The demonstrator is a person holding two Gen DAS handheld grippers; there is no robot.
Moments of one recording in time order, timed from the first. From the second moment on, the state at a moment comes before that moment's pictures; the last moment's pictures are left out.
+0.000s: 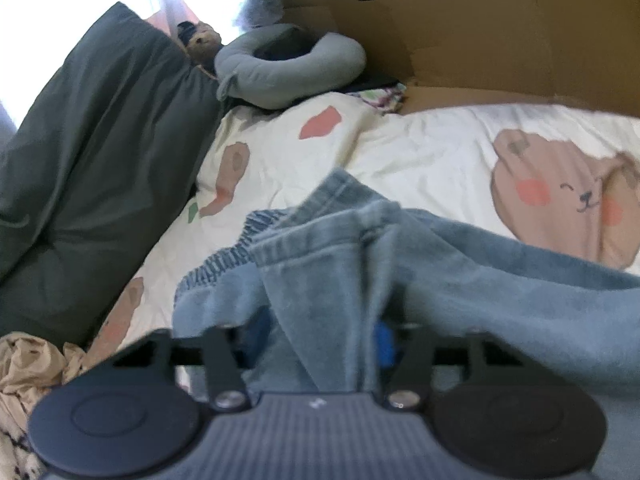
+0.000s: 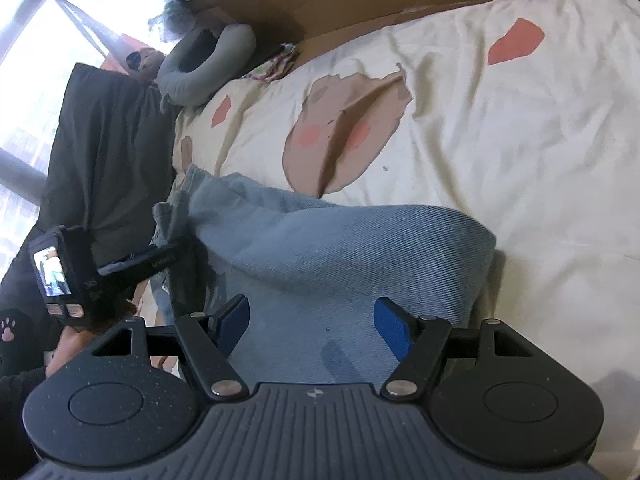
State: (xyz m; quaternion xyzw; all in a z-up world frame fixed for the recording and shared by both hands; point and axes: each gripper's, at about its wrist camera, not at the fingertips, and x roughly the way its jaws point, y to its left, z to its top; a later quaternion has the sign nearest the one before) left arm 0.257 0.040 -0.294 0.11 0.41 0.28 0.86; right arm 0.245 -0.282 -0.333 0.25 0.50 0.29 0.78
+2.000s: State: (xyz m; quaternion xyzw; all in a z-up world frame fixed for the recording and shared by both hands) left arm 0.230 0.175 -0.241 0.03 0.52 0.19 0.83; right arm 0.230 -0.240 -0.334 0.20 0.51 0.29 0.79
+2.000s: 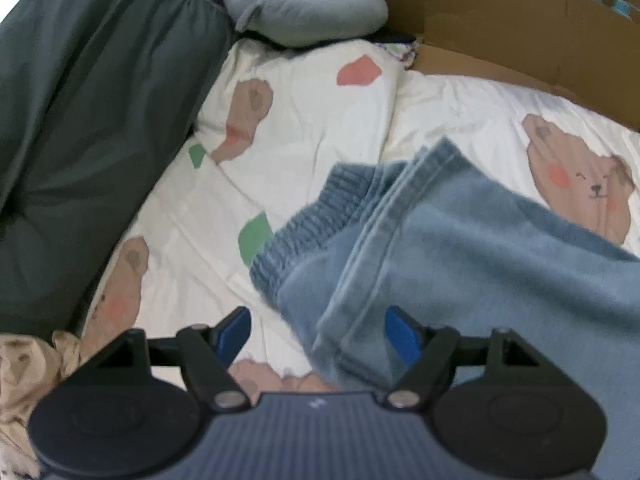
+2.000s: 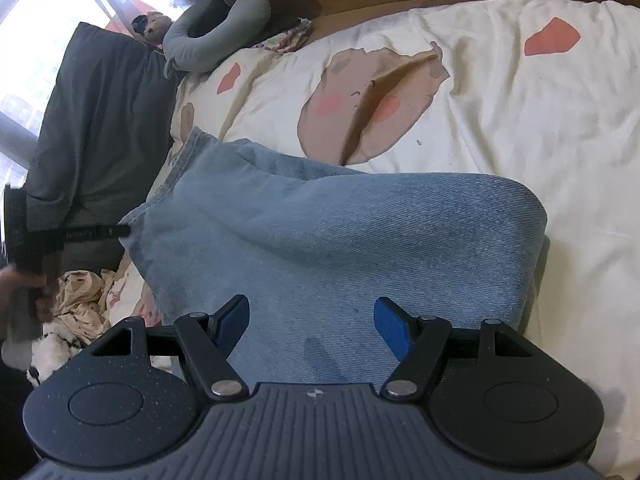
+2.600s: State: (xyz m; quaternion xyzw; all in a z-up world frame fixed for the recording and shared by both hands) left arm 0.190 0.198 -0.262 -0.08 0.48 0.21 0.85; right arm 0.261 -0.179 -0.308 0.11 0.48 0.34 0.80
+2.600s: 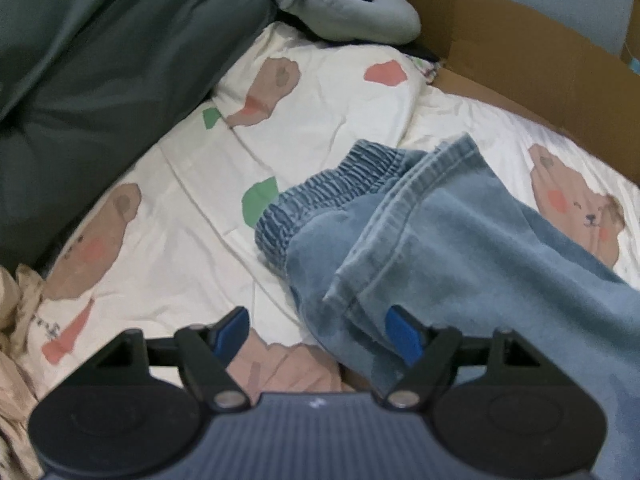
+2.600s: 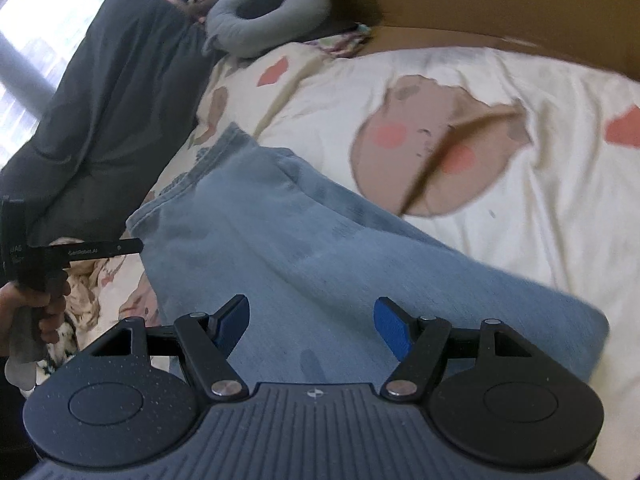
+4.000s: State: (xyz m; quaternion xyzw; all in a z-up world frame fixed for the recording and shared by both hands) left arm 0.176 0.242 -0.281 -0.30 0.39 0.12 0.86; right arm 0.418 0.066 -0.302 -0.11 0.44 0.45 0.77
